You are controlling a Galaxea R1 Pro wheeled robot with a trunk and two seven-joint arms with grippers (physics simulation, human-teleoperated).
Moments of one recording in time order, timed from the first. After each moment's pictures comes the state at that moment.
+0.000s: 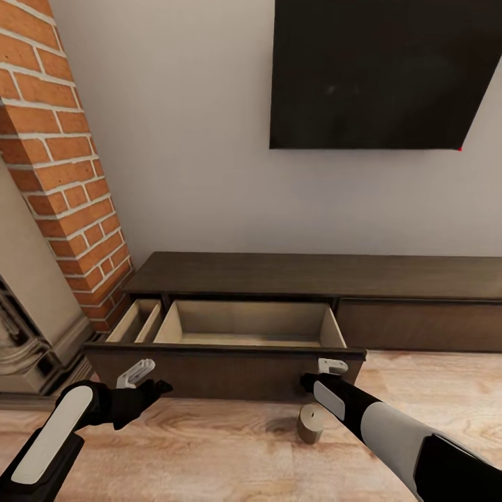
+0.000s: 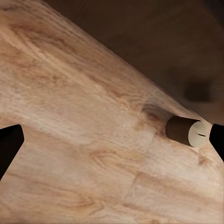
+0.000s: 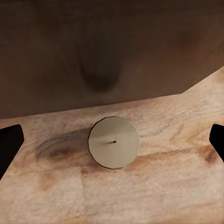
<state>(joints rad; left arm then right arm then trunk) -0.30 0.25 -0.08 -1.50 1.46 0.87 0.86 -0.86 -0.02 1.01 -0.30 -1.16 0.20 -0.40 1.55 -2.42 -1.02</state>
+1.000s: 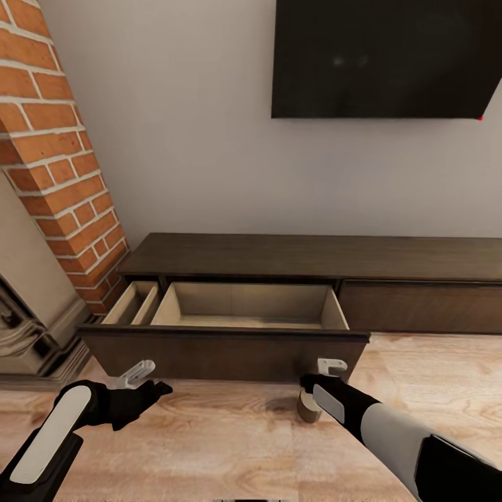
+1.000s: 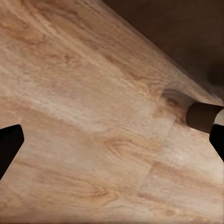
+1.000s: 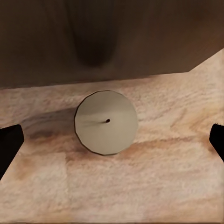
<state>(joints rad) -0.30 0.24 -0.07 -1.50 1.46 0.91 0.86 -0.85 -0.03 1.07 -0.30 -1.17 0.18 -0.41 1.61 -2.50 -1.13</state>
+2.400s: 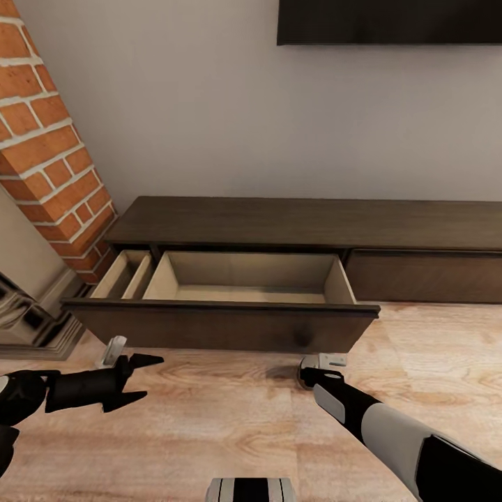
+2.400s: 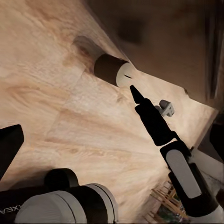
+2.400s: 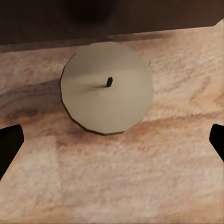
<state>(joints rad) -0.30 0.46 0.03 -1.57 2.22 0.99 0.82 -0.86 -0.03 1.07 -0.31 -1.17 0.06 -0.40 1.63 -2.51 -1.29</state>
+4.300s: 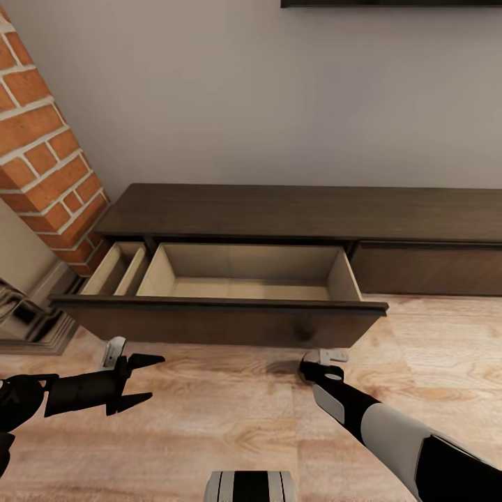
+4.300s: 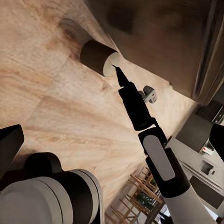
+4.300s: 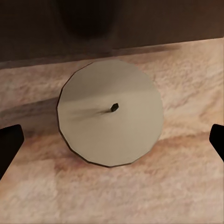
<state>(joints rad) -0.27 0.47 0.03 -1.58 2.34 1.00 0.81 -0.85 -0.03 1.07 -0.30 -1.16 -0.04 -0.40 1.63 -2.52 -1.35</state>
